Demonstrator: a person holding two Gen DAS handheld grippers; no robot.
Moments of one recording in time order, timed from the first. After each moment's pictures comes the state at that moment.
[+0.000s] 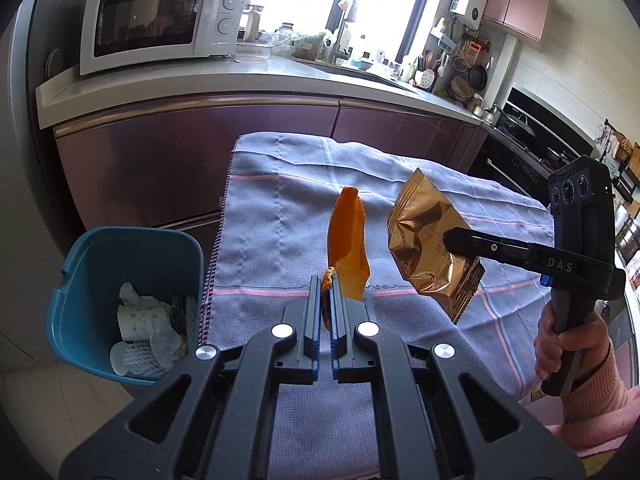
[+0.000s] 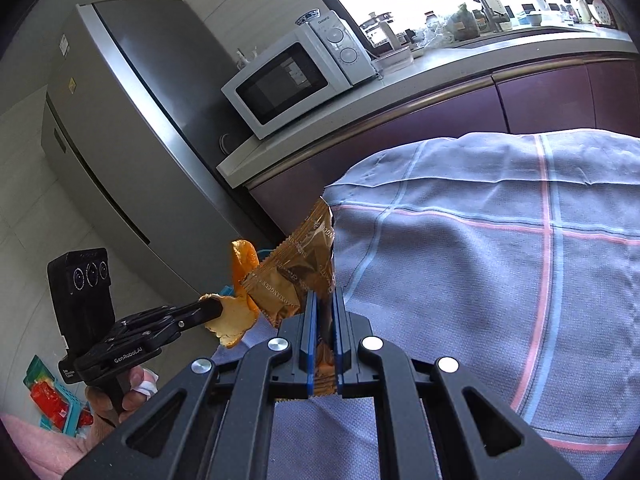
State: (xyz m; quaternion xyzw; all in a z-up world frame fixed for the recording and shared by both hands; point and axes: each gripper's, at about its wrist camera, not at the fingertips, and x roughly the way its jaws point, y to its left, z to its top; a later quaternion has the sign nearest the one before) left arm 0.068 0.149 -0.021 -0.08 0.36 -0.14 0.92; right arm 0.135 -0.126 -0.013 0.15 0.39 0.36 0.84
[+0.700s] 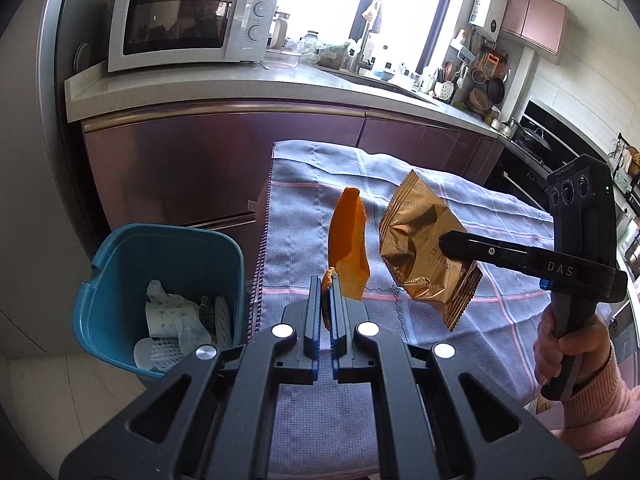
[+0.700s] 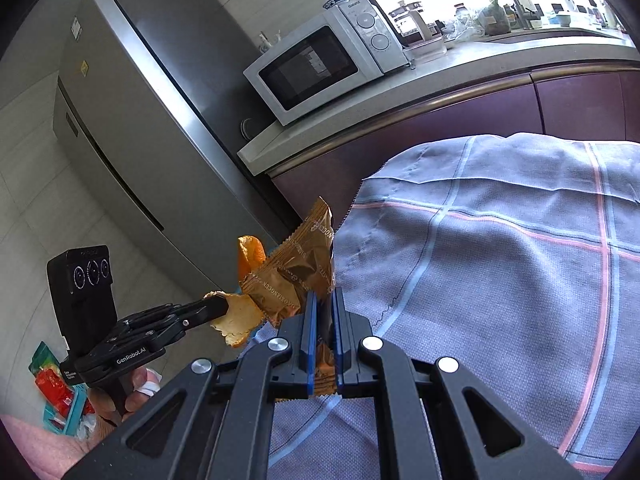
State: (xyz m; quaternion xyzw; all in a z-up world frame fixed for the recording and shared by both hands) left arm 0.057 0.180 -0.013 -0.09 0.35 -0.11 0.93; right arm 0.144 -0.086 -0.011 0.13 0.39 0.39 0.82
